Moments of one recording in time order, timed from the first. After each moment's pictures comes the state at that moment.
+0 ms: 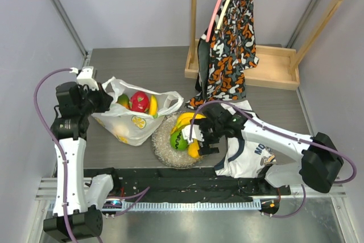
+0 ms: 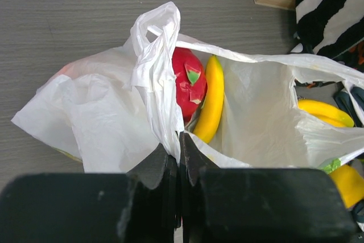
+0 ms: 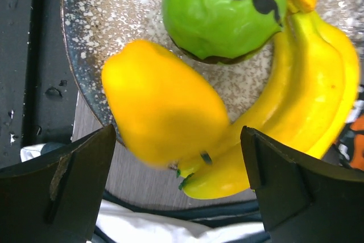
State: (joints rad) left arm 0.17 0.87 1.04 -0.66 0.39 -0.05; right arm 0.84 1.32 0.87 -0.58 -0.40 -0.92
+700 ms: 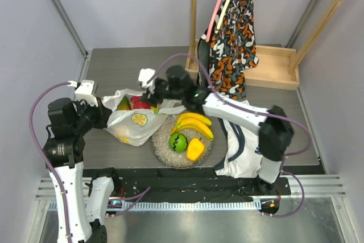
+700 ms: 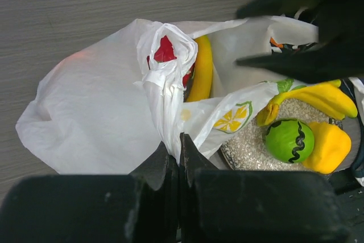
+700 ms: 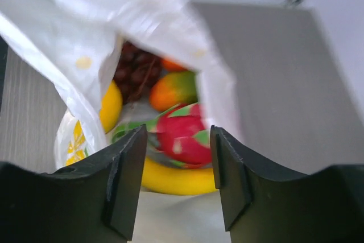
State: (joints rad) left arm 0.17 0.69 1.12 -0.93 0.43 0.06; right arm 0.91 1.75 1.52 0.04 -0.37 -0.39
